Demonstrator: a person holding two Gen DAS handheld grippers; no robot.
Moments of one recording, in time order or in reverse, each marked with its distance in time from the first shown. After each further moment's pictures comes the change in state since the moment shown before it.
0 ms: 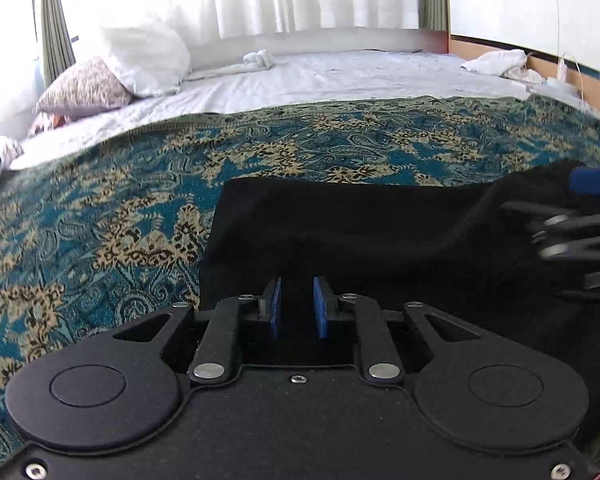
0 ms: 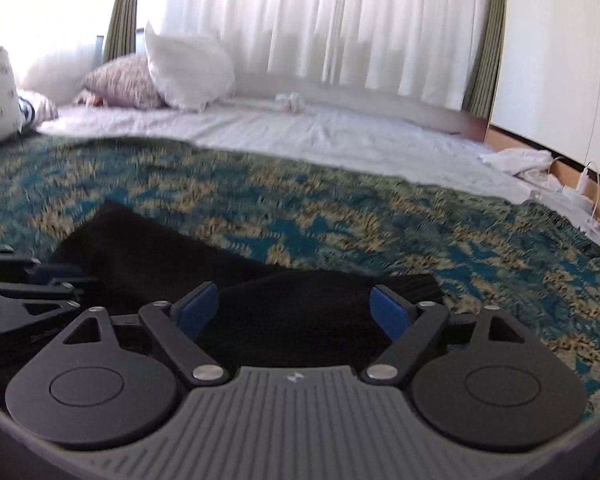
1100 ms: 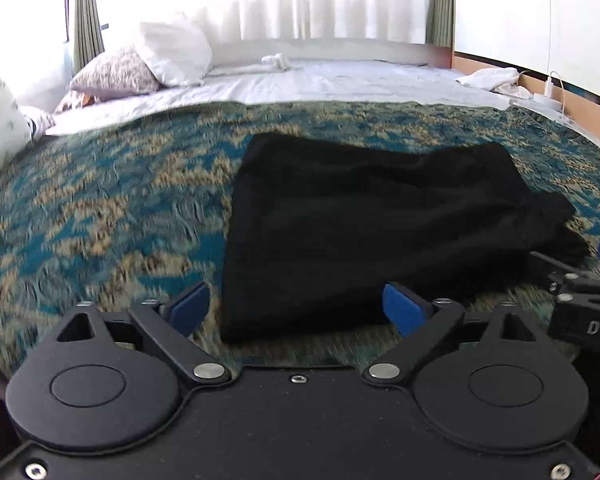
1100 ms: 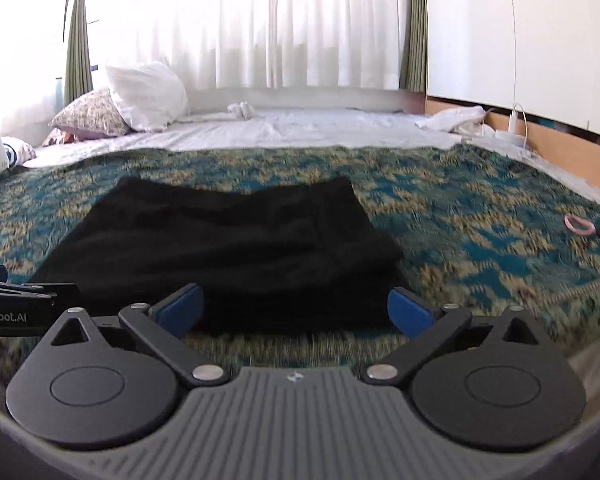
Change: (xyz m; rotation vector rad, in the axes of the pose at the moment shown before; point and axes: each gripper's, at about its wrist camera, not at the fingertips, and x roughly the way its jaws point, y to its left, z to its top) left arm -0.129 -0.011 -0.069 -0.094 -0.001 -0.005; right arm -0.133 -0.012 -0.092 0.199 -0.051 -0.088
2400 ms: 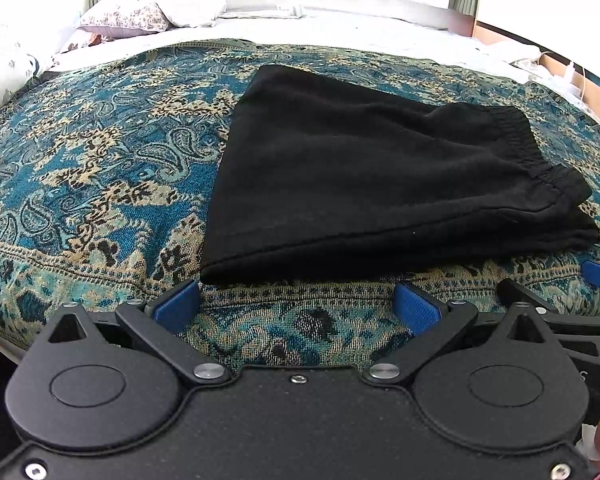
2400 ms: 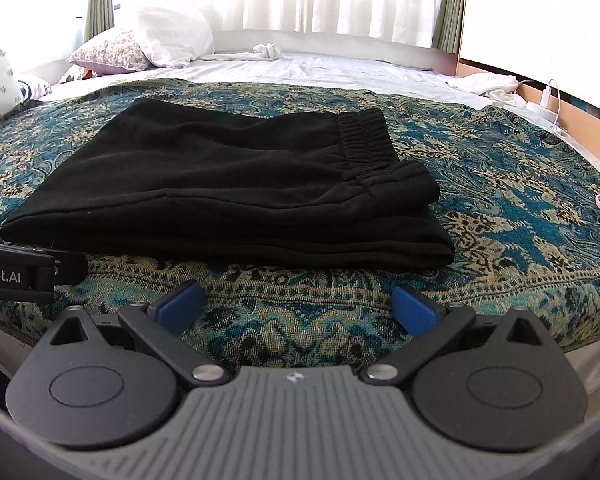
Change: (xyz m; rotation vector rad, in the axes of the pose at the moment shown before) left arm 0.022 -0.002 -0.010 -0.085 0.157 0.012; right arm 0.030 0.005 -0.016 -0.095 0.163 0.050
